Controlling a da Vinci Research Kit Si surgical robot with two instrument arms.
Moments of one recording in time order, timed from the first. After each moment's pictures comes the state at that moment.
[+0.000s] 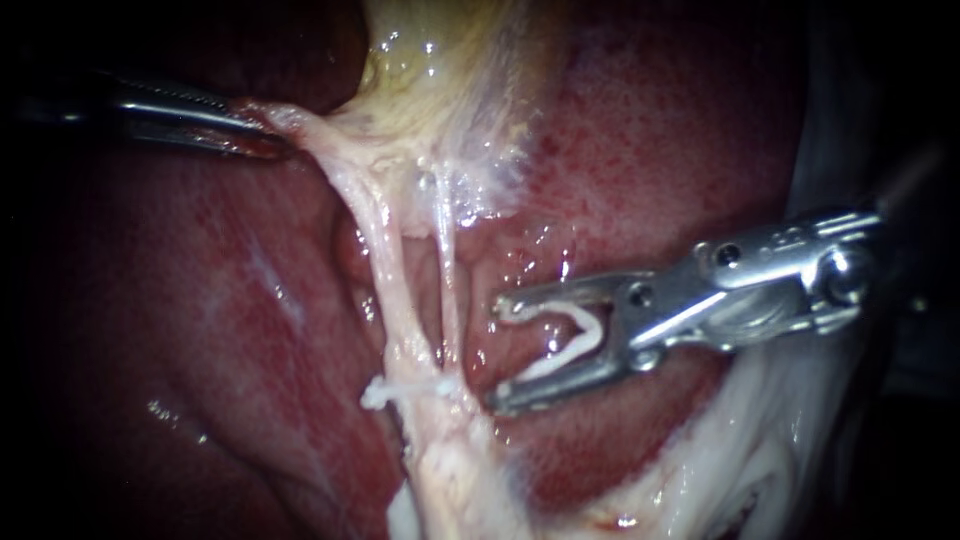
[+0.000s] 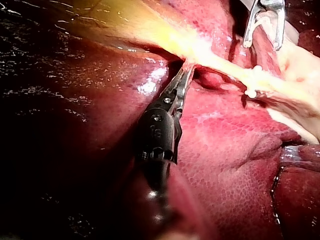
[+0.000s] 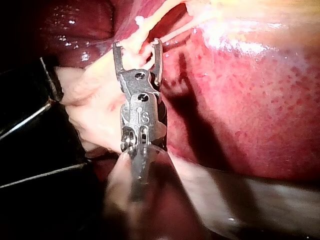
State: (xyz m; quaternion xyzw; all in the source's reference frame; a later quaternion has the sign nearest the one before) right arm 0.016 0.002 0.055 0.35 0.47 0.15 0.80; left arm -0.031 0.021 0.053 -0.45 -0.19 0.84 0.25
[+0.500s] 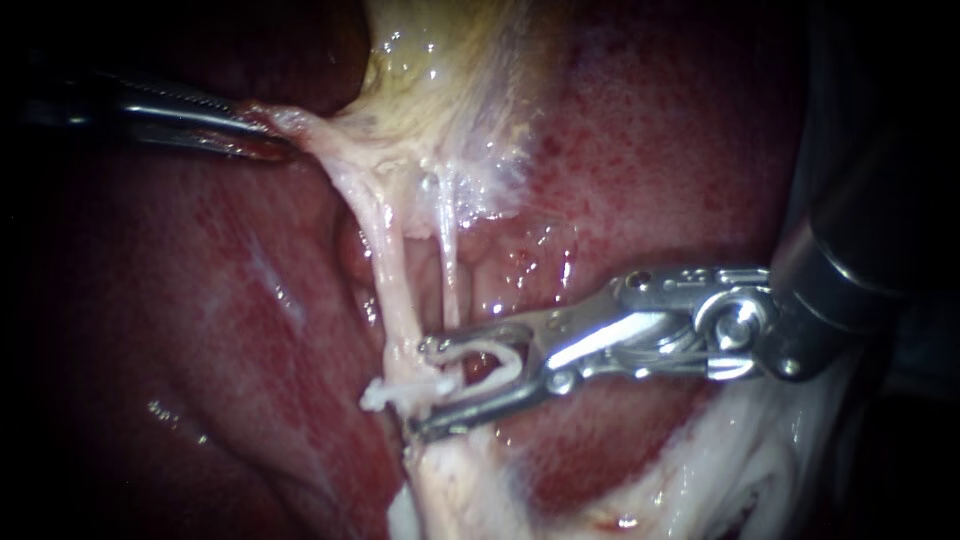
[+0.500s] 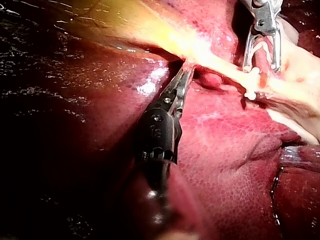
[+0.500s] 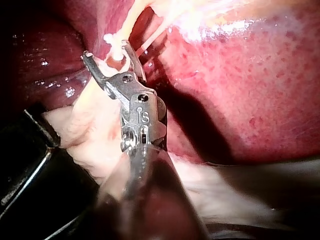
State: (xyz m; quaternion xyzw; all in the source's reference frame) right arm 0.019 0.000 0.060 0.41 0.47 0.22 0.75; left arm -0.032 0.020 0.053 -0.45 -0.19 0.84 0.25
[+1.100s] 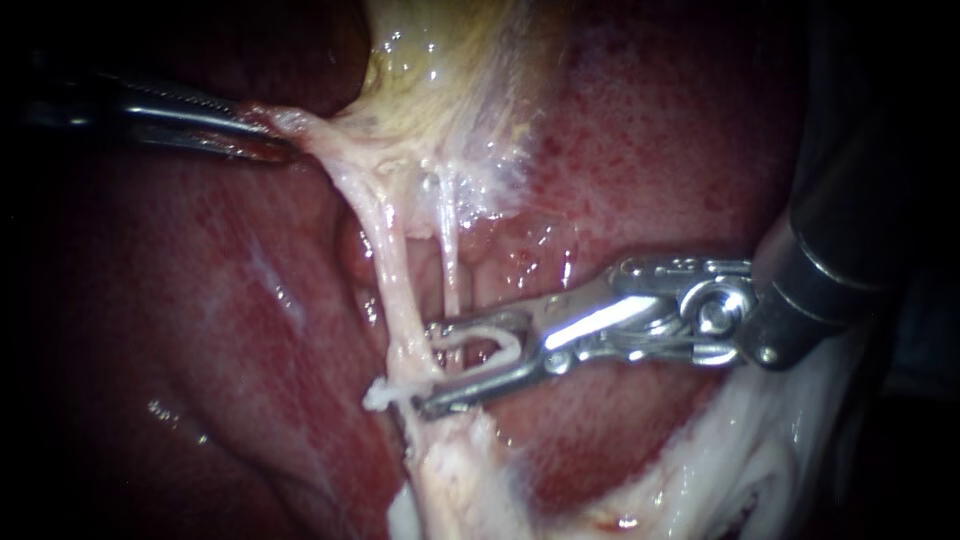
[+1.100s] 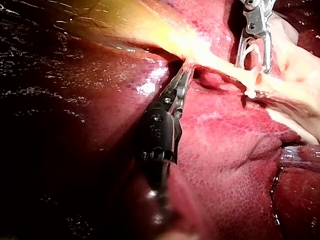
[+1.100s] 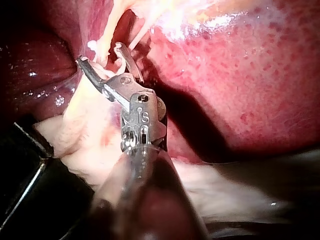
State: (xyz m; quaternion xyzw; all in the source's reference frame) right arm 0.019 0.001 0.062 0.43 0.46 0.25 0.74; left arm -0.032 0.020 0.053 -0.45 -0.19 0.84 0.25
